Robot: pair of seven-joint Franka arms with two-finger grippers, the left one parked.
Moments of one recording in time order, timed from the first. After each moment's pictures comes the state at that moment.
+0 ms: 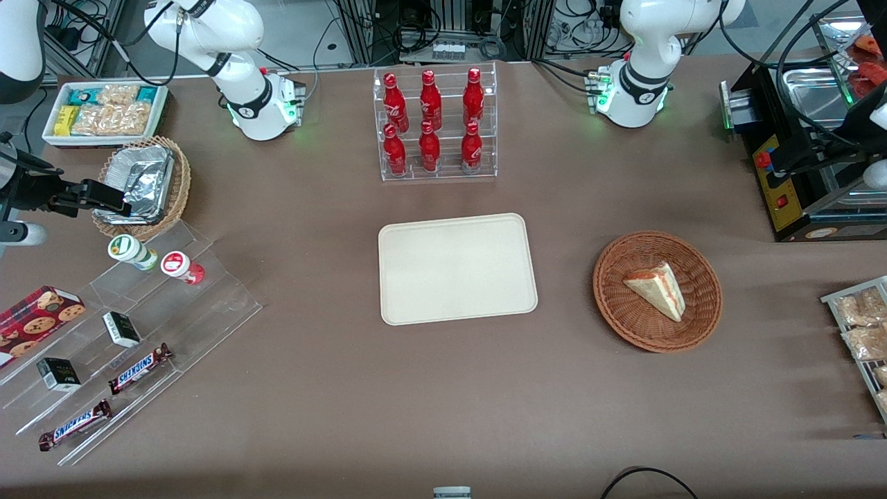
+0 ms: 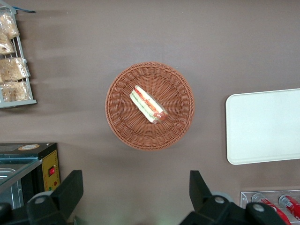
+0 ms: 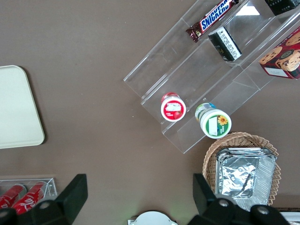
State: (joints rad) arm -0.09 -0.03 0.00 -1.66 0.03 1.50 -0.03
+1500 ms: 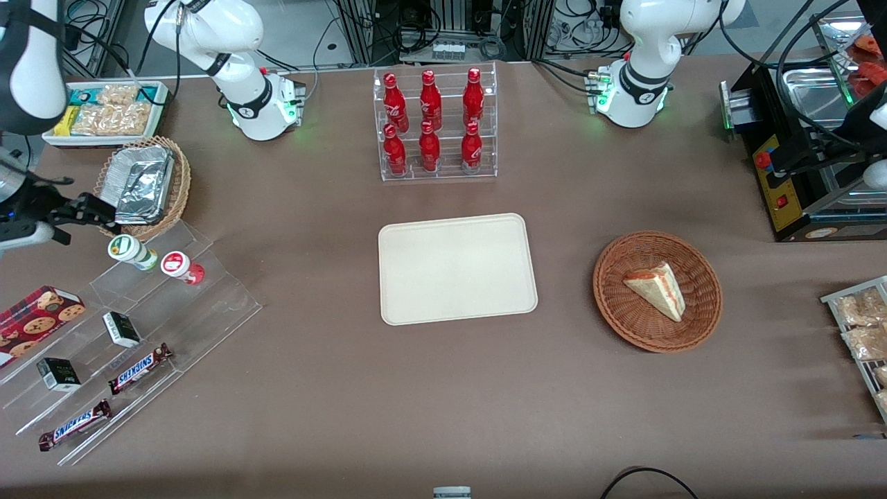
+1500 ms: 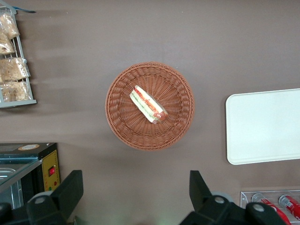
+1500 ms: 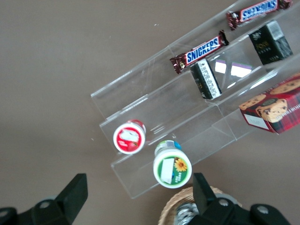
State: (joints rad) arm -0.14 -0.20 -0.12 -2.15 0.03 2.02 -0.50
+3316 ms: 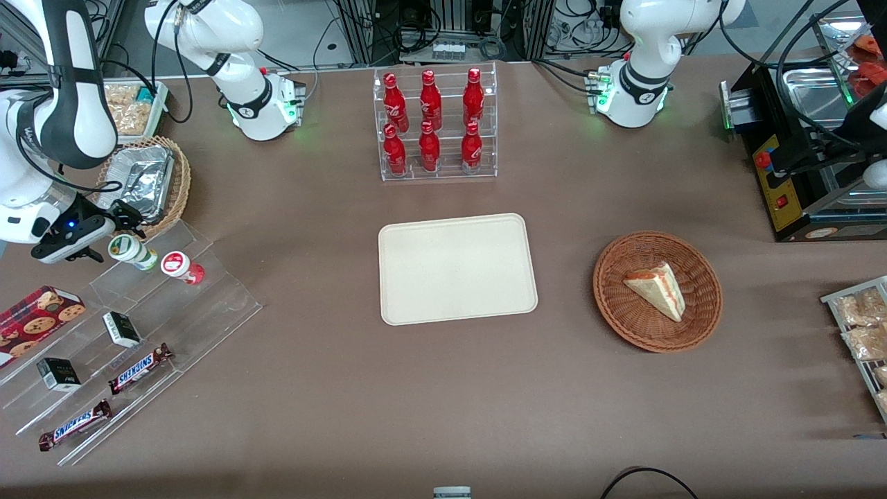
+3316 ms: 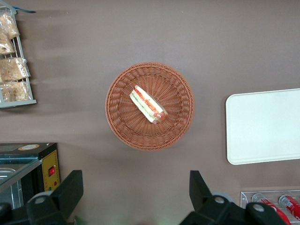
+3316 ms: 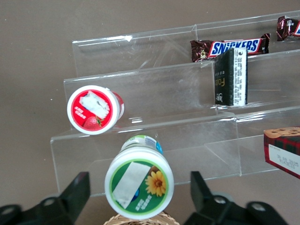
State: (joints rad) arm -0.14 -0.12 -0.20 -2.35 0.03 2.32 -0.95
